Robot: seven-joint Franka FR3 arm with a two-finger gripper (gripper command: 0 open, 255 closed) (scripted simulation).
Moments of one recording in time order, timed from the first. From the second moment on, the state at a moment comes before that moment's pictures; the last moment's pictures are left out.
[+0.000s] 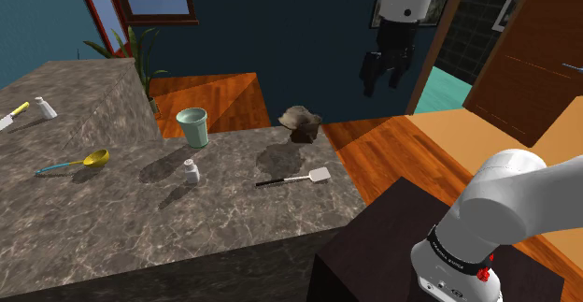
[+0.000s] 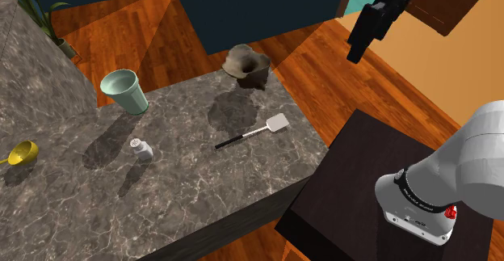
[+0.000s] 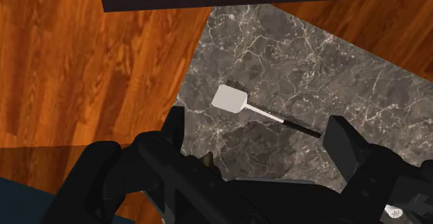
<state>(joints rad) 0.02 -0.77 0.05 -2.32 0.04 1.54 0.16</state>
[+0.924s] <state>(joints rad) 0.12 -0.54 -0.05 -2.51 -0.01 1.98 -0.23</state>
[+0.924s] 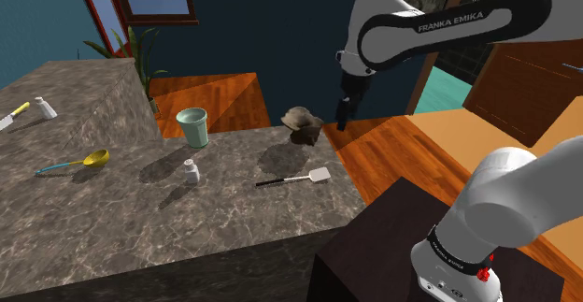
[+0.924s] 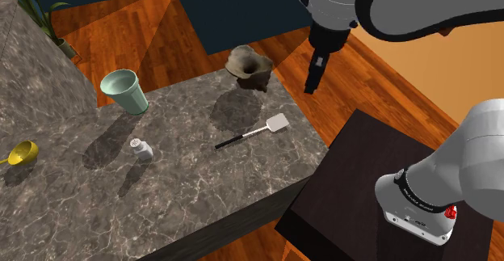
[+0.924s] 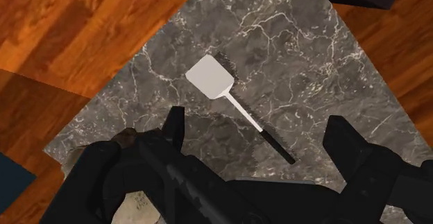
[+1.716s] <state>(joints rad) 0.22 -0.10 -0.10 -2.49 0.04 2.42 -0.64</state>
